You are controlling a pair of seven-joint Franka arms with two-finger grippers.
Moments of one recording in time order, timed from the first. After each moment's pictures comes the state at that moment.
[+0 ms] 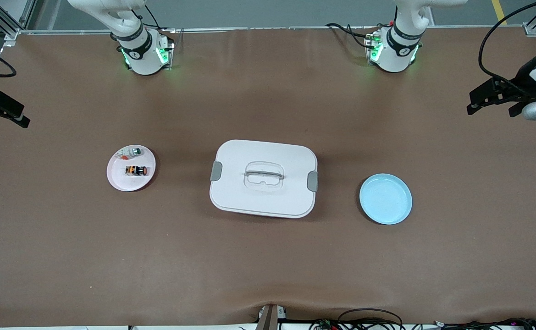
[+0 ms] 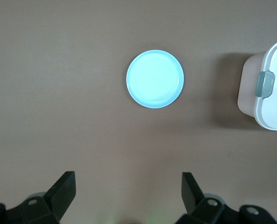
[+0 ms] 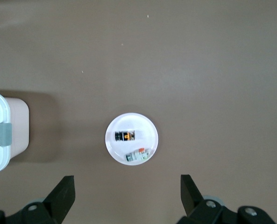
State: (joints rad) left arm -0.11 -0.02 0.05 -1.55 -0.04 1.50 -0.02; right arm 0.01 0.01 -0.07 -1.47 0.02 1.52 0.00
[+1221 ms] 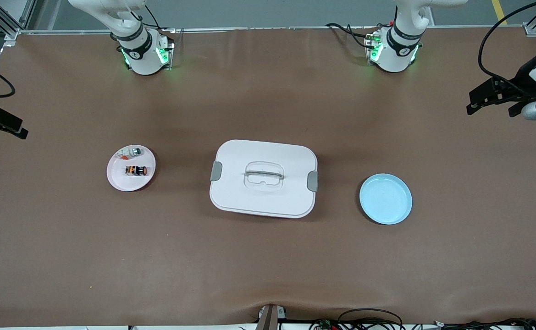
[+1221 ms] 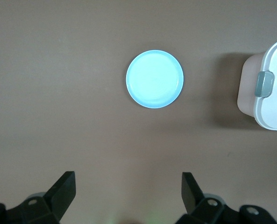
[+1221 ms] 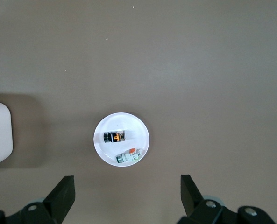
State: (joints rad) left arm -0.11 -0.02 0.05 -1.55 -0.04 1.50 -0.02; right arm -0.02 0.07 -0.07 -1.48 0.01 1.55 0.00
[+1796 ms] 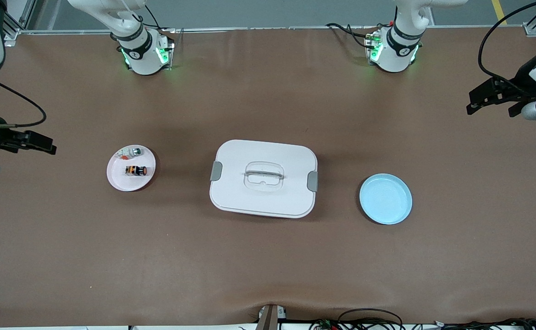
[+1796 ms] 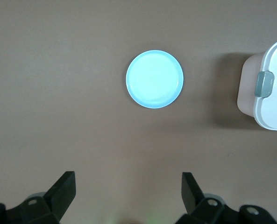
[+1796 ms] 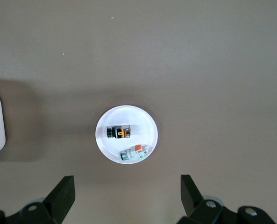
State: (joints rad) left arm -0.11 -0.02 0.05 -1.55 -0.04 1.50 -0.02; right arm 0.00 0.17 -0.06 -1.51 0.02 1.58 0.01
